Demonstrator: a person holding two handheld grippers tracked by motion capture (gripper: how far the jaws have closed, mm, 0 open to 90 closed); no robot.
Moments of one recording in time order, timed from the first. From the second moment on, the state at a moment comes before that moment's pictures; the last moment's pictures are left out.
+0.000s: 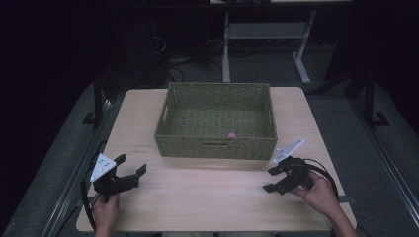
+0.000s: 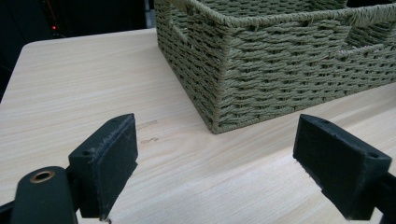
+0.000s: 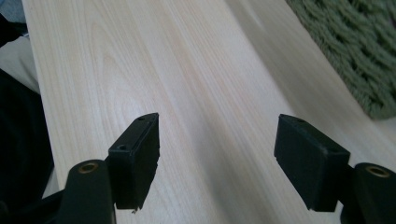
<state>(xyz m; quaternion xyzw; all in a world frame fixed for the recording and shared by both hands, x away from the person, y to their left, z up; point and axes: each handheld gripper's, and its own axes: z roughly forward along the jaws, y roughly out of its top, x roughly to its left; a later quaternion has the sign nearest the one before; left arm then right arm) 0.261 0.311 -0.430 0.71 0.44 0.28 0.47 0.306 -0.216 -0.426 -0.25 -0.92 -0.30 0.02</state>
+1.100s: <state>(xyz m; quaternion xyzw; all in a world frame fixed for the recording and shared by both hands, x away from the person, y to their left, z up) 0.260 0.309 -0.430 0.71 0.44 0.28 0.47 0.267 -0.262 -0.452 -0.31 -0.89 -0.33 0.00</state>
